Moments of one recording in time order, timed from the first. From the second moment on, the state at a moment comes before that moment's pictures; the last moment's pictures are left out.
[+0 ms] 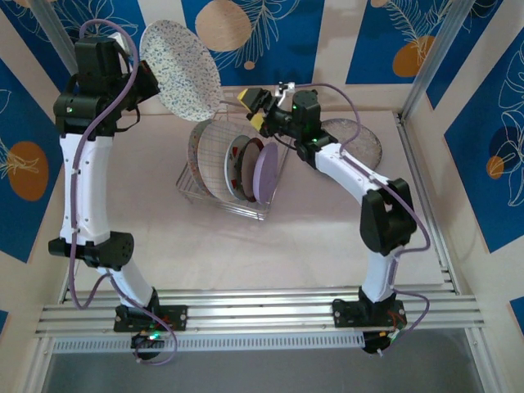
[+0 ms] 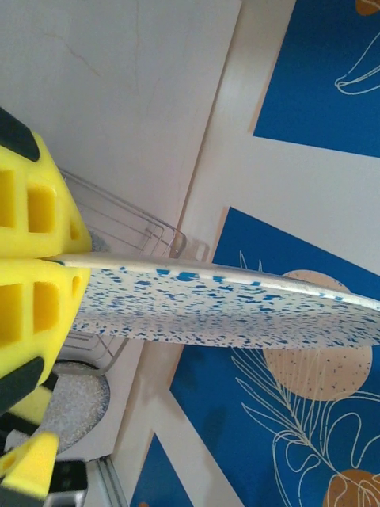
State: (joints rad) left arm -0.14 1.72 2.44 -1.14 0.01 -0.48; right arm 0.46 1.91 1.59 0.29 -0.54 1.26
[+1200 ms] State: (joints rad) left arm -0.14 1.70 2.09 -0.82 0.28 -0.83; right arm 0.47 2.10 1.78 0.48 -0.59 1.55
